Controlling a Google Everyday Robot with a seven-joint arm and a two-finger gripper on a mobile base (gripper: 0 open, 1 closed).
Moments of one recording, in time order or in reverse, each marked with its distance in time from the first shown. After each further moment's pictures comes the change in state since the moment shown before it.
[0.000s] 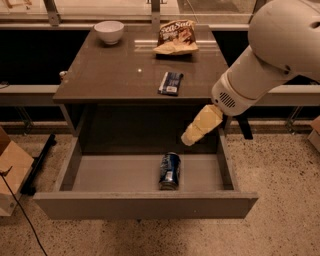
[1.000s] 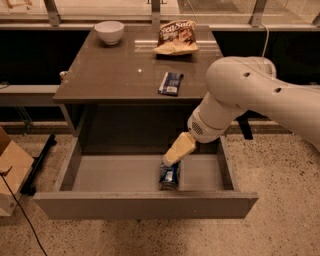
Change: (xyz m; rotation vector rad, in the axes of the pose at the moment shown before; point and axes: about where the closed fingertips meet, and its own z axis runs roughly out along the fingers) arm 0.022 0.023 0.109 -0.073 0.133 0.175
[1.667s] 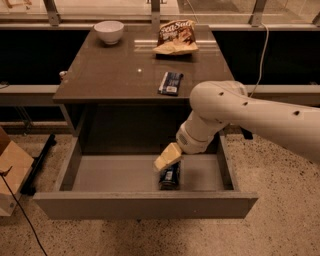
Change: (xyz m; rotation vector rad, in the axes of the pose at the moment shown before) arm 0.000 -0.001 0.080 -0.062 0.058 0.145
